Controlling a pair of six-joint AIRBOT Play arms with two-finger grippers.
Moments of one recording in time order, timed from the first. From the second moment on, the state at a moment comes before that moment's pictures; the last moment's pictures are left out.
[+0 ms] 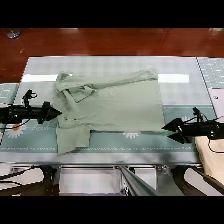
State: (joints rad) left arm 0.46 -1.40 0.68 0.65 -1.14 -1.04; right arm -0.46 -1.13 0.46 -0.88 1.21 1.37
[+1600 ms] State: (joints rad) left arm 0.41 -0.45 1.54 1.15 -1.08 -1.32; right arm -0.13 -0.59 1.79 -1.46 1.41 1.58
